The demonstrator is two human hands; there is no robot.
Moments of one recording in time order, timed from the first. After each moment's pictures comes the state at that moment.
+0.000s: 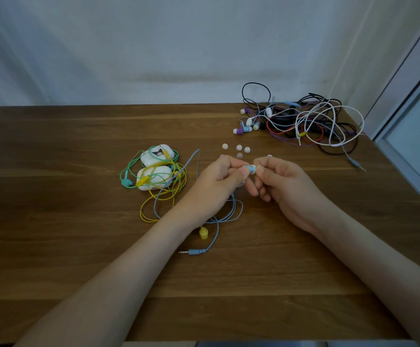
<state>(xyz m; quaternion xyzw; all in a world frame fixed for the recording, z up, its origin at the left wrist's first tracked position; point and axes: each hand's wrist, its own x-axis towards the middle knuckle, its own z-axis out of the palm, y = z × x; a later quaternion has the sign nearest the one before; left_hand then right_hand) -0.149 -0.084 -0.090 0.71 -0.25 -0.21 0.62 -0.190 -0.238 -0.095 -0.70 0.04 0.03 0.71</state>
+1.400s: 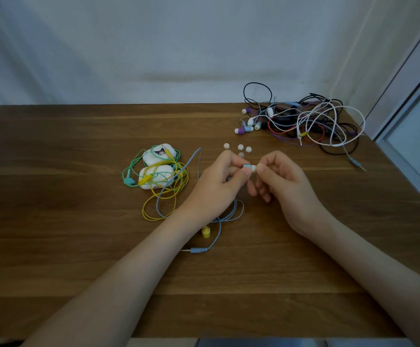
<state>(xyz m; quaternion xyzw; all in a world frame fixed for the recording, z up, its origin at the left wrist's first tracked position) -0.149 -0.082 -0.098 0.75 -0.28 -0.13 0.59 -0.193 -0.232 -0.106 -0.74 0.02 -0.08 0.67</state>
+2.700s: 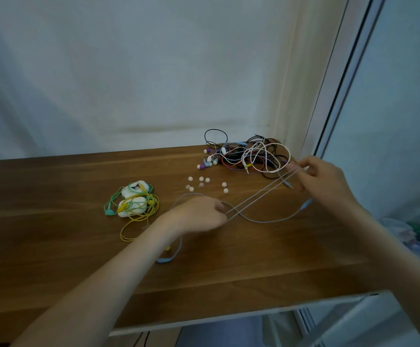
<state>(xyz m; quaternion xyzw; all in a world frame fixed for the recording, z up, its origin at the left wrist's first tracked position) -0.186 -0.118 -0.035 0.91 -0.30 -0.26 0.15 -0.257 -0.356 -0.045 -0.88 0.16 -0.25 0.37</state>
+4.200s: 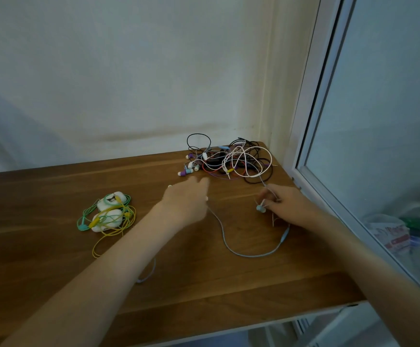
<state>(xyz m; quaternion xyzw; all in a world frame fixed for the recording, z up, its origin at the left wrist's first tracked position) -0.164 -0.166 -0.030 0.95 -0.32 -0.06 -0.01 -0.238 -0.387 -0.086 -0.95 0.10 -0.01 0.30</state>
